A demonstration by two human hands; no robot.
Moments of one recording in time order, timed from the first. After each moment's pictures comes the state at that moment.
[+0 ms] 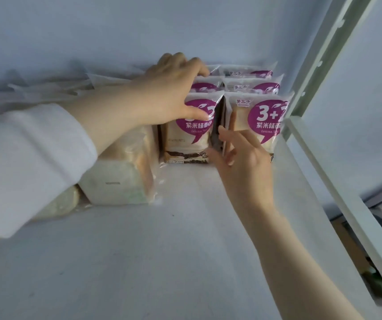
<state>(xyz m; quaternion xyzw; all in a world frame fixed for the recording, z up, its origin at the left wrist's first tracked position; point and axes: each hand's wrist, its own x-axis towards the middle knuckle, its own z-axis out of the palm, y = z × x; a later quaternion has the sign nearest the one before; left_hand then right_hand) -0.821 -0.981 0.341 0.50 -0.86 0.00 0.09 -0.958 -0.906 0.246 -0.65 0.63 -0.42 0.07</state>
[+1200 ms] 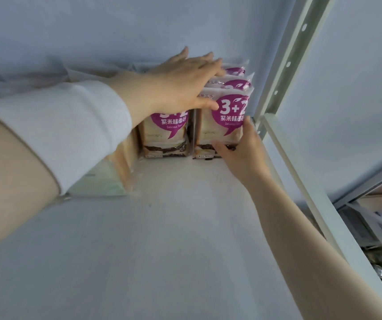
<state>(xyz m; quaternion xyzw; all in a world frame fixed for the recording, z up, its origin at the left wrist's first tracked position) -0.871 -0.982 0.347 0.44 -0.90 0.05 0.01 -1.013 -0.931 0.236 -0.59 0.66 -0.41 0.24</state>
